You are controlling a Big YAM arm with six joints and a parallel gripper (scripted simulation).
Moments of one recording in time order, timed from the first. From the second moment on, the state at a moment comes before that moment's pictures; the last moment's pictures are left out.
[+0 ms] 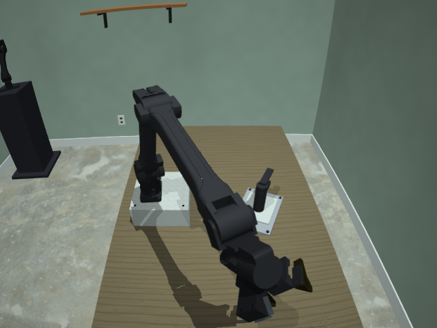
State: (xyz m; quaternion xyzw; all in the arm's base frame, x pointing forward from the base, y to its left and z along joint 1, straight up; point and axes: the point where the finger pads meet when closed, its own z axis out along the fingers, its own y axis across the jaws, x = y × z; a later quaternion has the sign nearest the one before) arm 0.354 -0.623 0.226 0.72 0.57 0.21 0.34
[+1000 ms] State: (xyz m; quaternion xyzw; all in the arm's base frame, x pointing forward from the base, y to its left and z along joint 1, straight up) arm 0.440 -0.524 0.199 0.59 0.73 0.16 0.29
